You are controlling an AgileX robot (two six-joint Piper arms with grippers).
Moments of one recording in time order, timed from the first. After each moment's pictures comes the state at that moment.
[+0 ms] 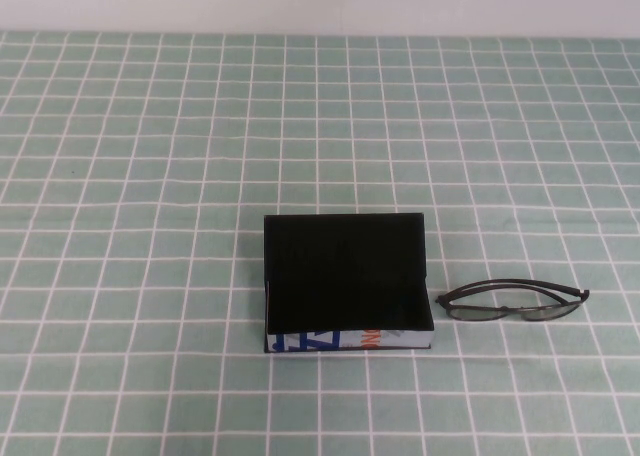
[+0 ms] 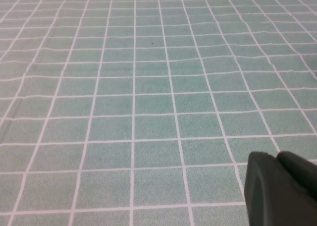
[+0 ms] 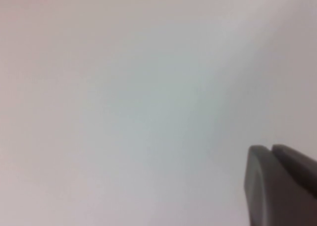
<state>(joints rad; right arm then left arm) 0.16 0.58 -1.01 0.65 0.13 -0.47 -0.11 -0.01 0.02 0.06 0.36 -0.06</state>
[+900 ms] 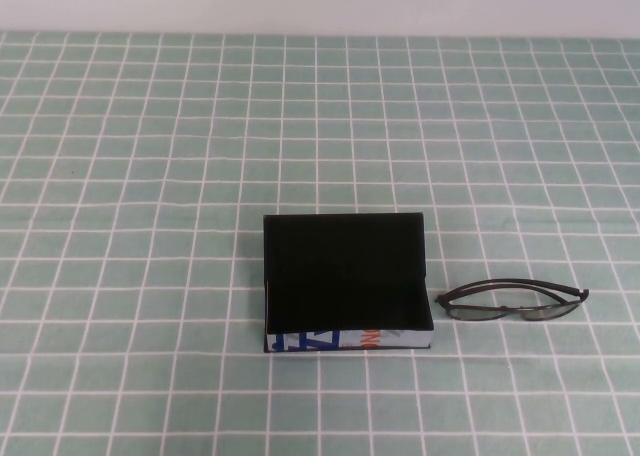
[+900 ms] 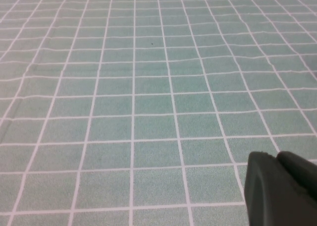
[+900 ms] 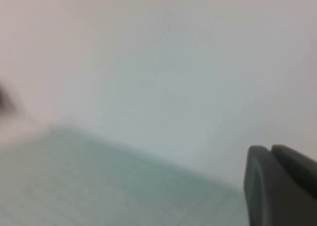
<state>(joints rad) 0.16 0.65 -1.03 0.97 0.59 -0.85 -0.11 -0.01 0.02 0.06 0.36 -0.06</state>
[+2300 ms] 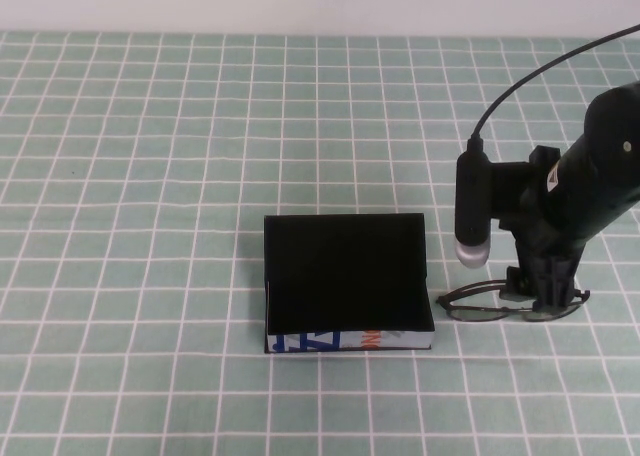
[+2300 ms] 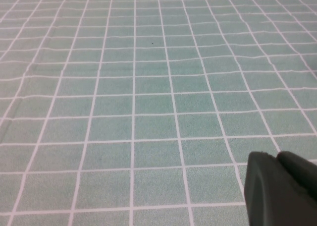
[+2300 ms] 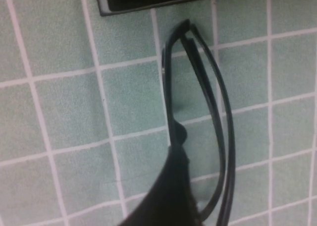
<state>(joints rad) 0.40 1.64 -1.20 0.01 0.87 -1.07 -0.11 -0.01 0.02 0.06 0.36 -0.06</state>
